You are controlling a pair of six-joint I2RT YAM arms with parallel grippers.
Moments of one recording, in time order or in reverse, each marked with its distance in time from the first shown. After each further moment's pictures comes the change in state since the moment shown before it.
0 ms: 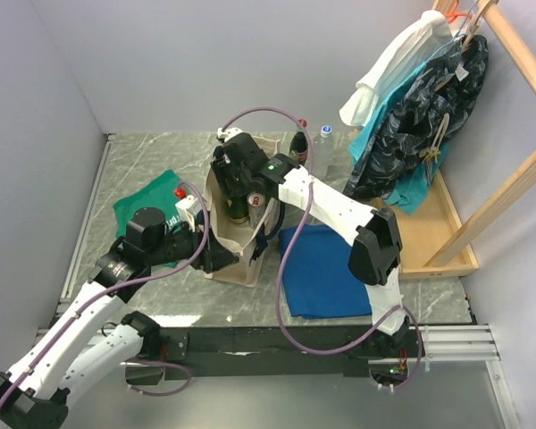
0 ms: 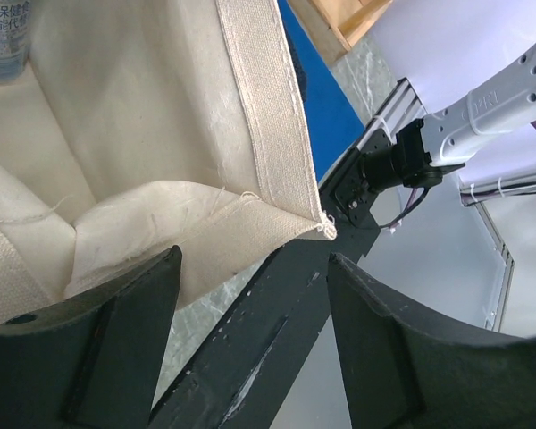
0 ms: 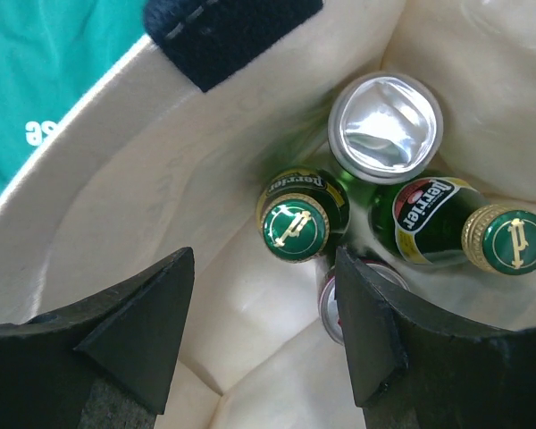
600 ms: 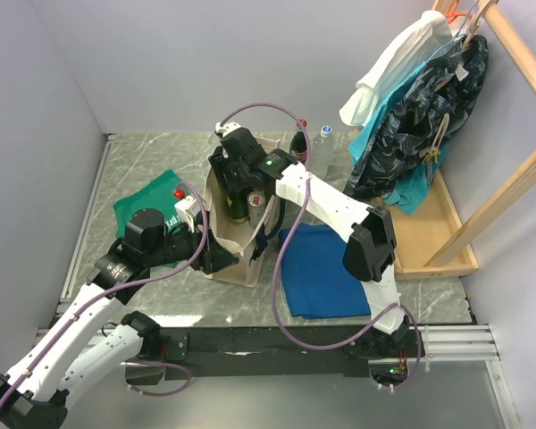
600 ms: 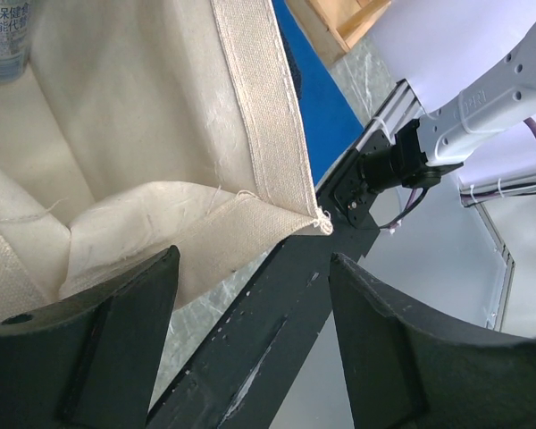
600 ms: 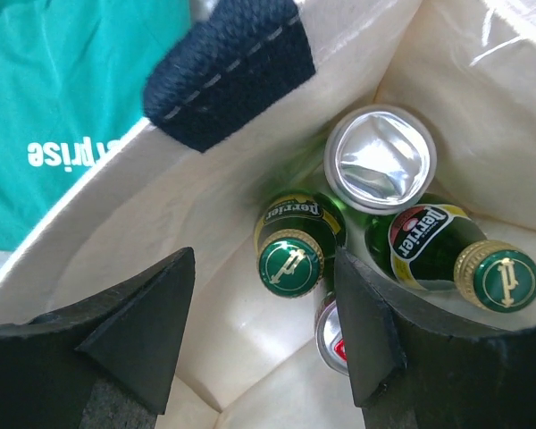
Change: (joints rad) left arm -0.008 -0.015 0.000 -0.004 -0.010 -0.003; right arm -0.013 0.054 0.087 -0.017 -0.007 -0.011
